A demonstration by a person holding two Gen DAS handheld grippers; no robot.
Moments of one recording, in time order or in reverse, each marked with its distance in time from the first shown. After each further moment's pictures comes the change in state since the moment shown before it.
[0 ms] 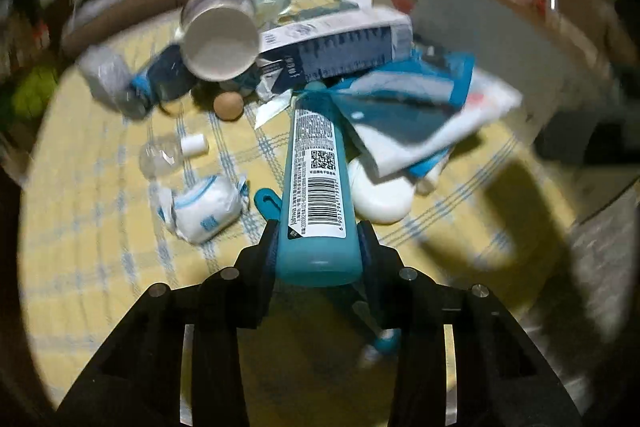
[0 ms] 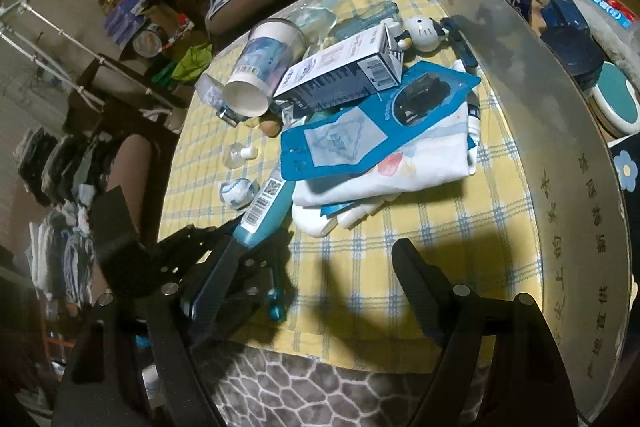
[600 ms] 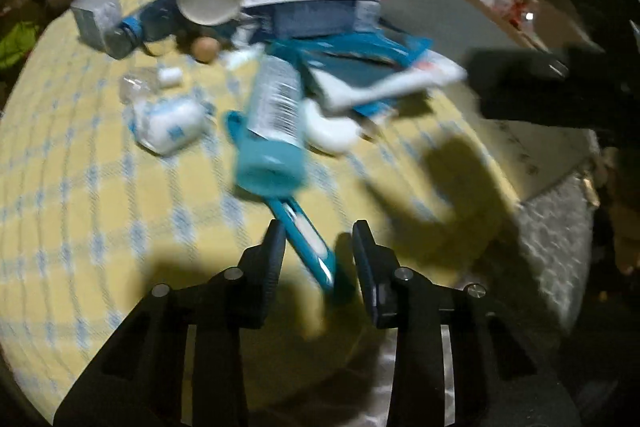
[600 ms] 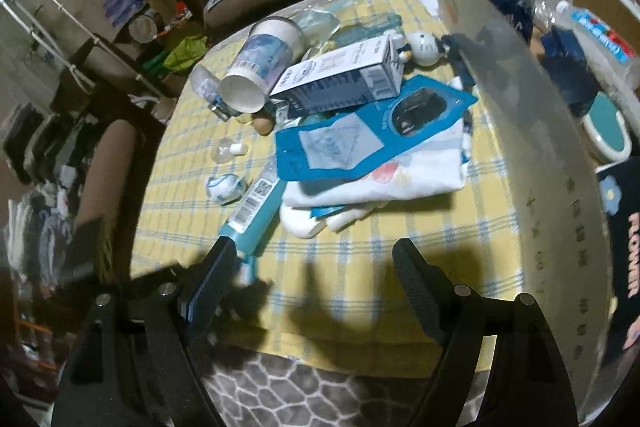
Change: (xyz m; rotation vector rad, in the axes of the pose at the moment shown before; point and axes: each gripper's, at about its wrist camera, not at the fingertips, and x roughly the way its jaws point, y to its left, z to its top) left arm -0.013 -0.017 -0.037 -0.041 0.043 -0.128; right arm 0.004 0.011 -0.006 -0.078 0.008 -0.051
